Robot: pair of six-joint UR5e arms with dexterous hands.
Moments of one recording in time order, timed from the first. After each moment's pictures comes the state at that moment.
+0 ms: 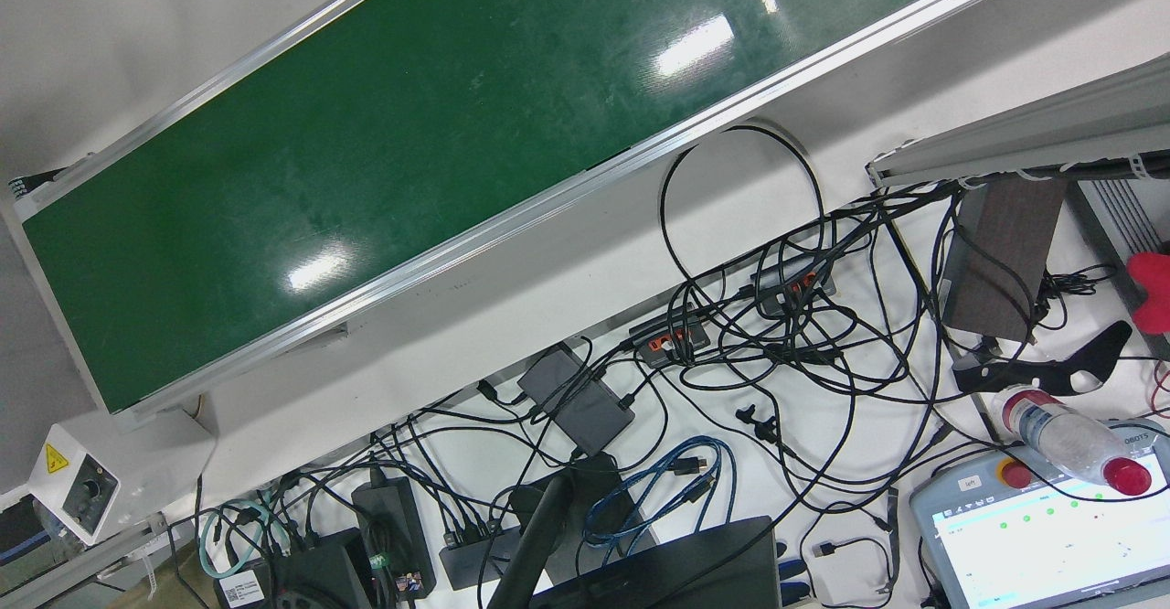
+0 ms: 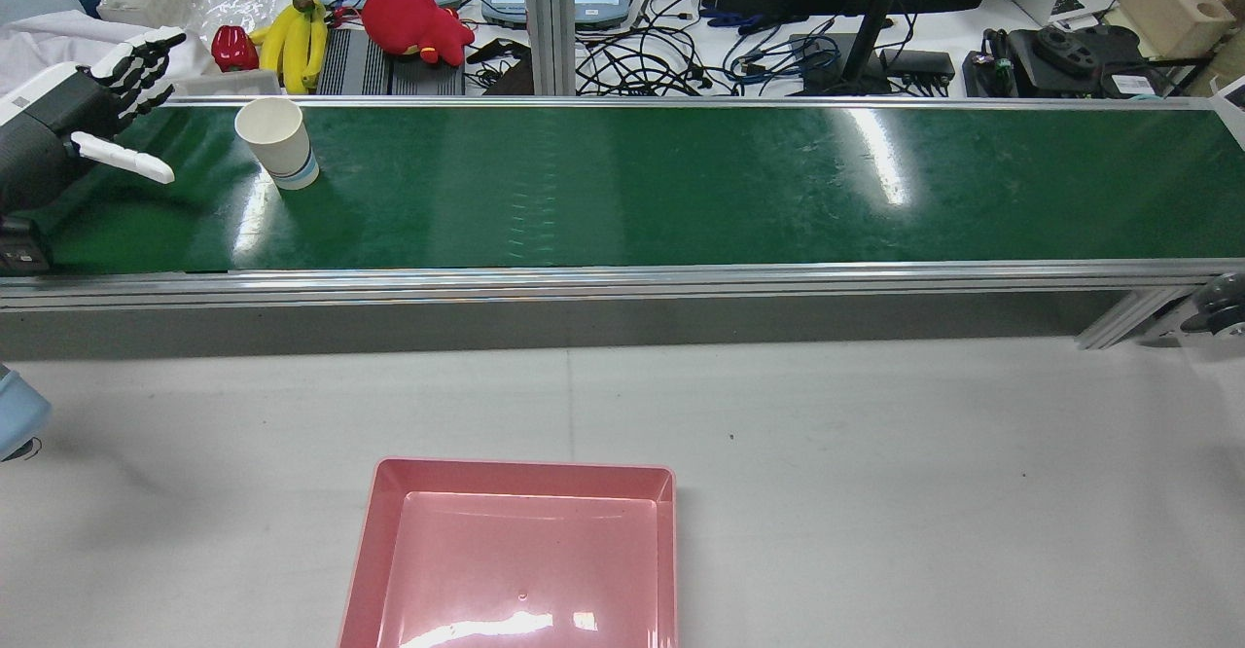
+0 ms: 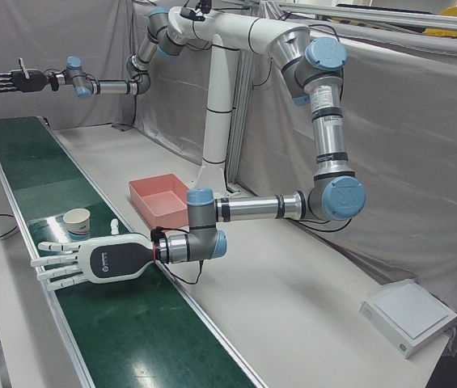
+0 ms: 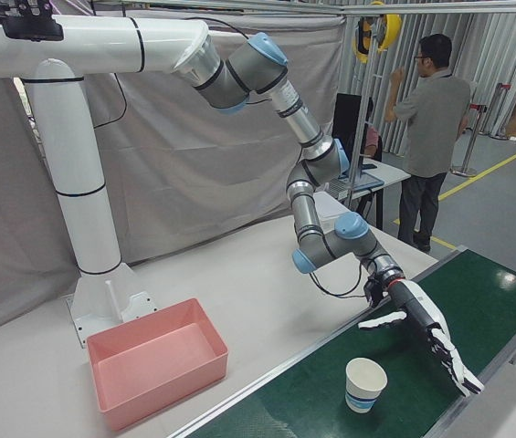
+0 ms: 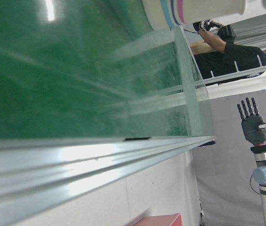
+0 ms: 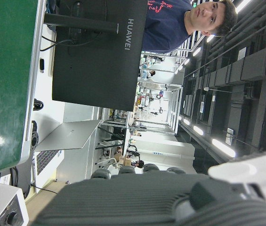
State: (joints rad) left arm -1.05 -1.87 -1.57 0.03 1.37 0.52; right arm 1.58 -1.56 1.64 -3.29 -1.58 -0.10
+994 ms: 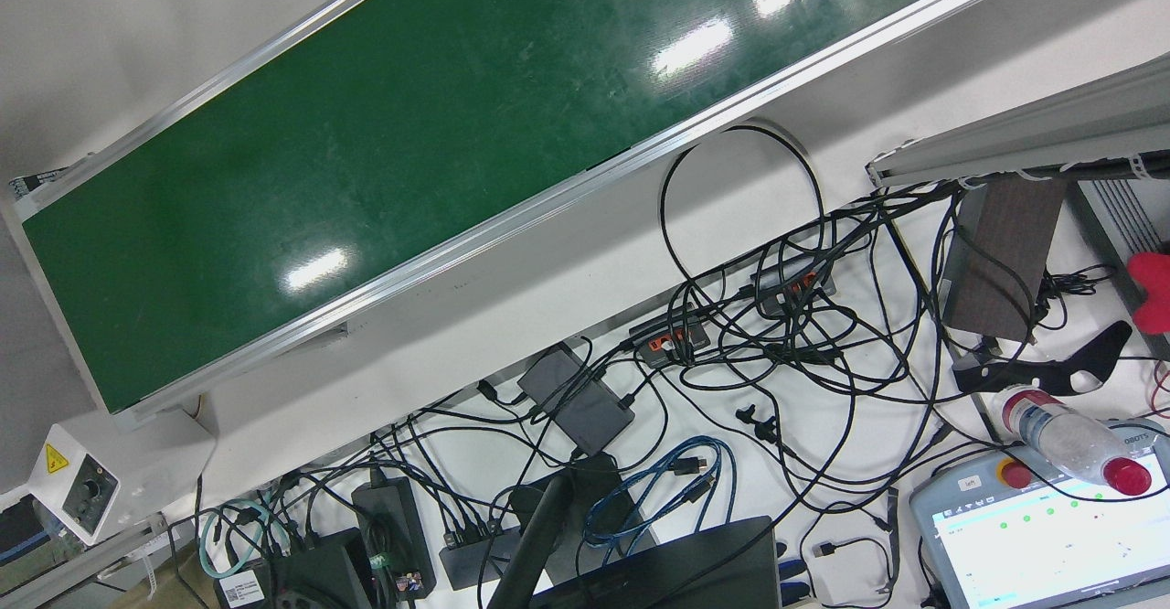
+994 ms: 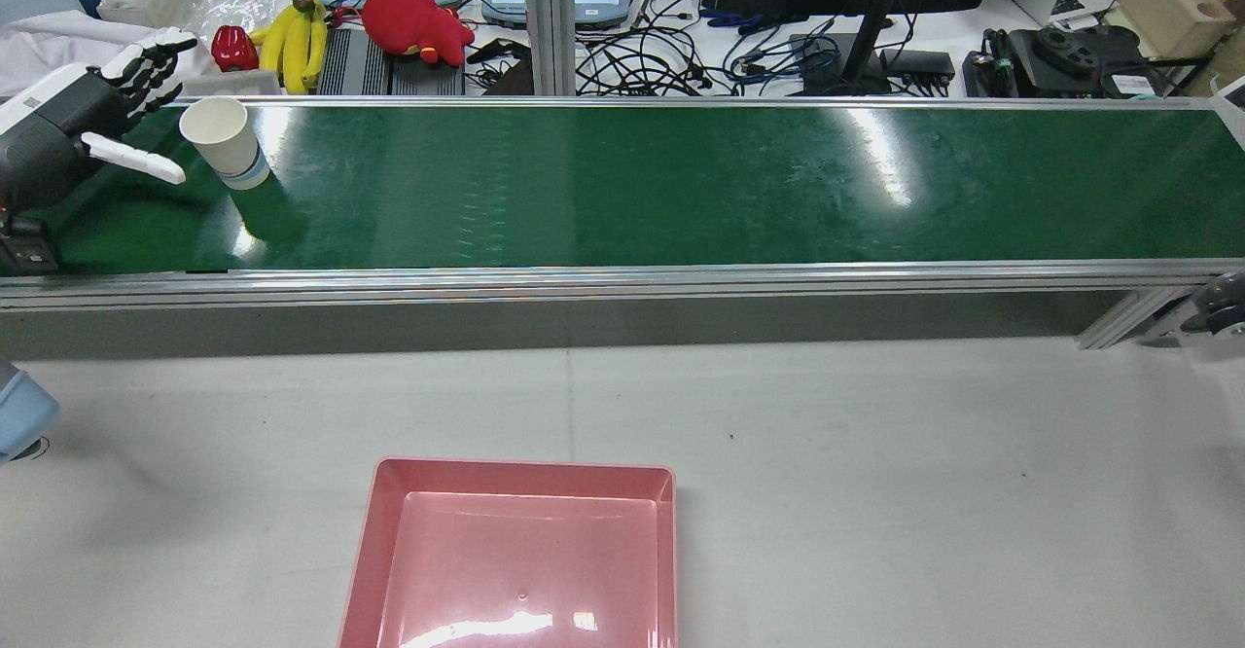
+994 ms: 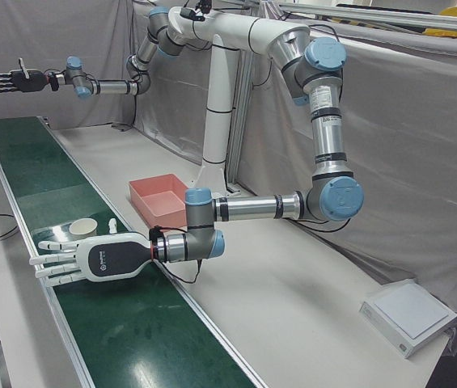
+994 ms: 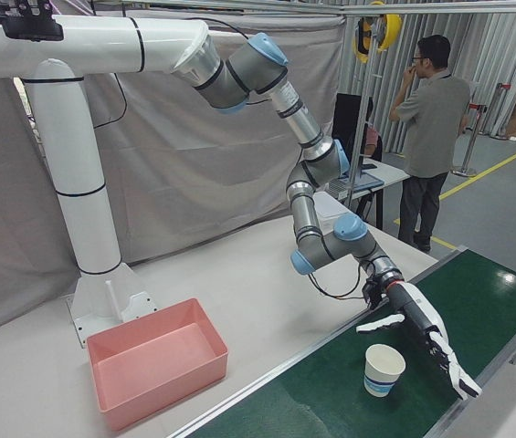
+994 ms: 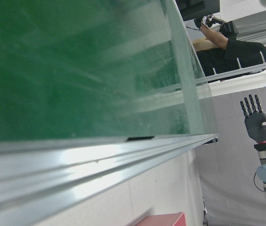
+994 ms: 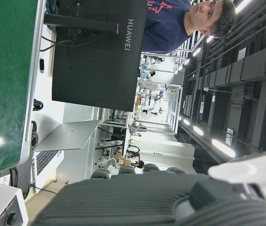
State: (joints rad) left arm -1.04 -1.88 -1.57 0.03 1.37 0.53; right arm 1.58 -1.56 1.64 -3.29 -1.58 -0.10
